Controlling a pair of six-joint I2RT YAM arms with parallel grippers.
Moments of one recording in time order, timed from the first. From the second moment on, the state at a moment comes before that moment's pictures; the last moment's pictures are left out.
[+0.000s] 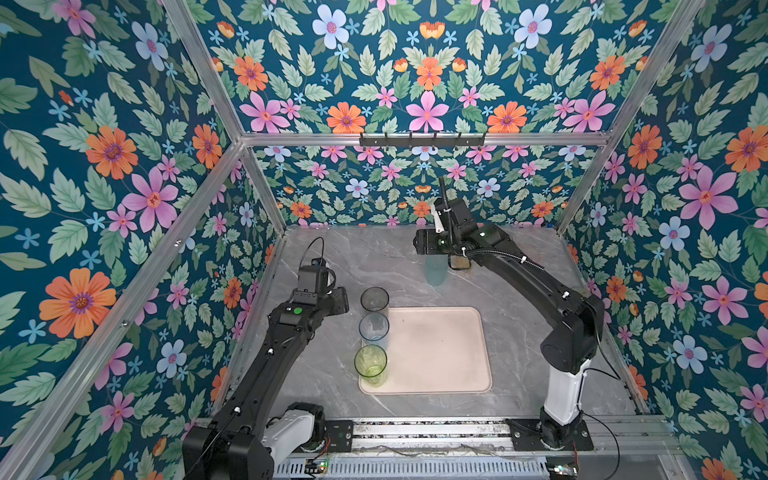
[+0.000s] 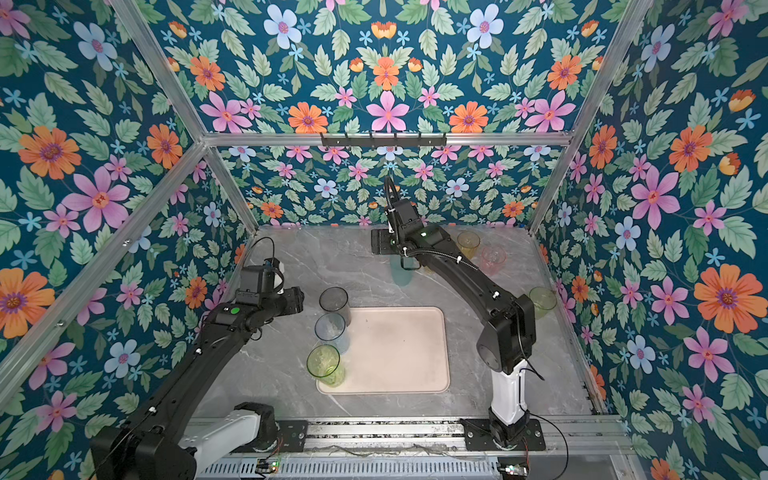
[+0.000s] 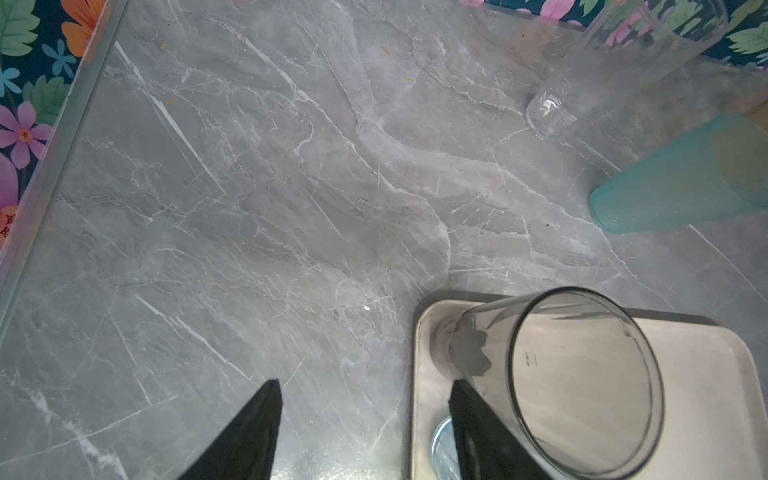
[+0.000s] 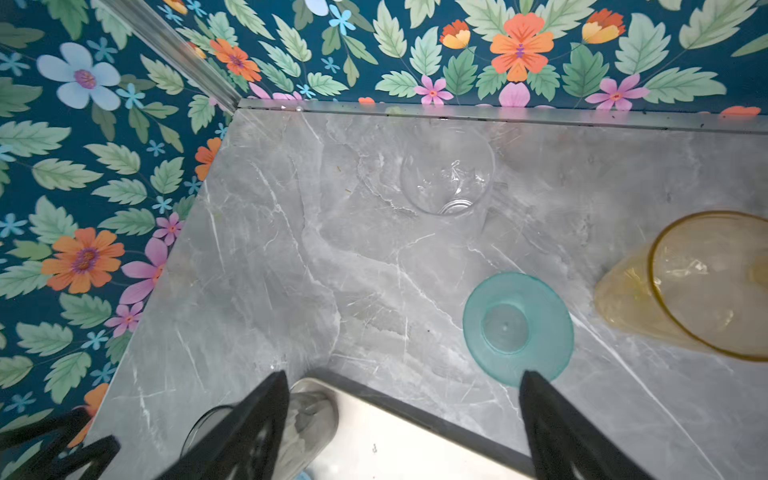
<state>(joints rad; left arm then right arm) -0.21 1.08 0.90 -0.63 -0.04 -0.27 0.60 1.95 1.98 -0.75 0.04 0.42</state>
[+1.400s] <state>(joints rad) -0.20 1.09 0.88 -0.60 -0.02 -0.26 0.52 2.52 2.64 -0.84 0.13 0.50</state>
